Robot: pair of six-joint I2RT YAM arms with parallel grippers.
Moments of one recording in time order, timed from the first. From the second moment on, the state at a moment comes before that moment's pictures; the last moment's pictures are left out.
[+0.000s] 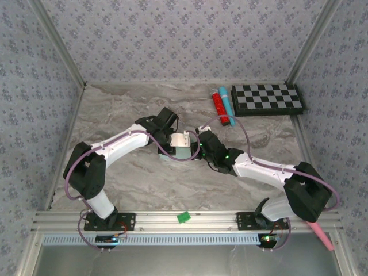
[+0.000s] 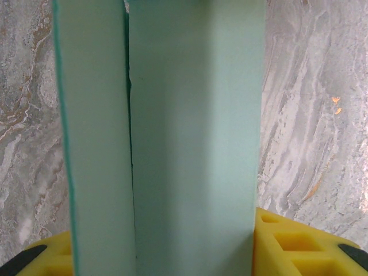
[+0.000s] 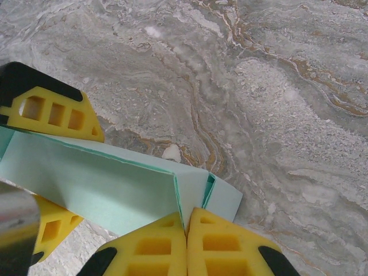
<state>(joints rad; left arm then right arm) -0.69 1.67 1.25 -0.72 0.10 0.91 0.83 1.38 0.77 -0.06 0.17 0.55</state>
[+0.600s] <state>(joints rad) -0.69 1.69 1.25 -0.71 0.09 0.90 0.82 1.38 0.77 -0.05 0.14 0.59</state>
